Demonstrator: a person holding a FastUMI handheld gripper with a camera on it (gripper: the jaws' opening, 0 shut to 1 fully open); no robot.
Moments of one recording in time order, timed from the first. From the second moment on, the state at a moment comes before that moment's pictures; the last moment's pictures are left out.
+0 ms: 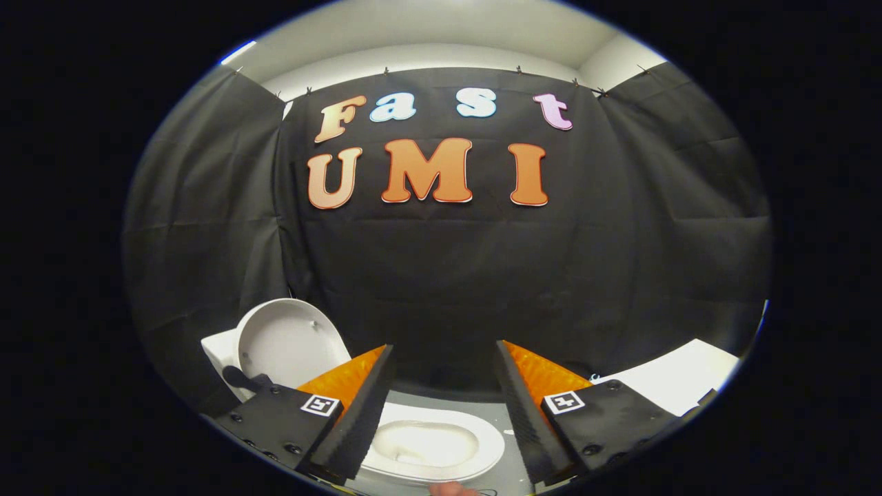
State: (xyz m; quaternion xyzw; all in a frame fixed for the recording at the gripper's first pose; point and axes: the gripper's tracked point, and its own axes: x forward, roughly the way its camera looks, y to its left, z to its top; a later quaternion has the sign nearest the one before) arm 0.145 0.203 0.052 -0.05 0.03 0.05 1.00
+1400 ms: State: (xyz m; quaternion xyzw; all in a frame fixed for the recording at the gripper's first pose) arm 0.052 0.018 -0.016 0.01 0.02 0.01 1.00
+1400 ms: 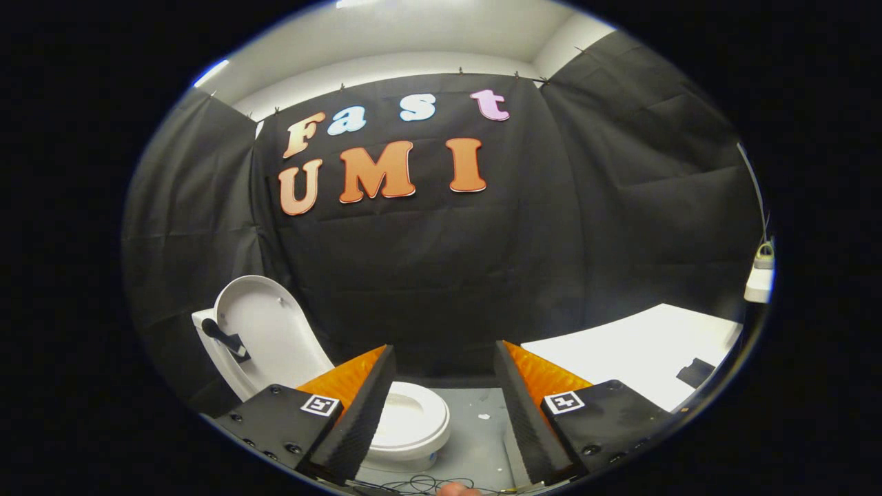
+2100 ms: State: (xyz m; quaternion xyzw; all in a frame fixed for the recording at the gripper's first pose) arm 0.052 -0.006 -0.008 -0.01 -0.04 -0.02 1.00
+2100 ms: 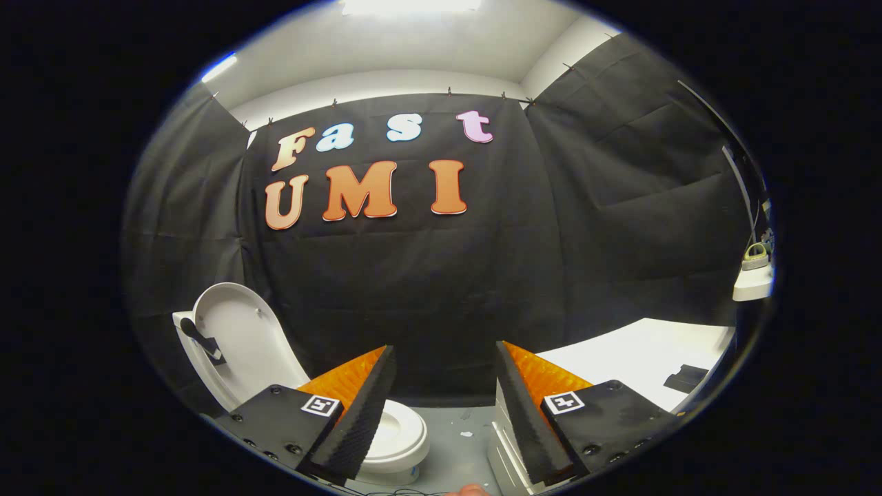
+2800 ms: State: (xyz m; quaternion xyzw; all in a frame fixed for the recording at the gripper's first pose) arm 0.026 0.008 0.001 -0.01 -0.05 -0.02 1.00
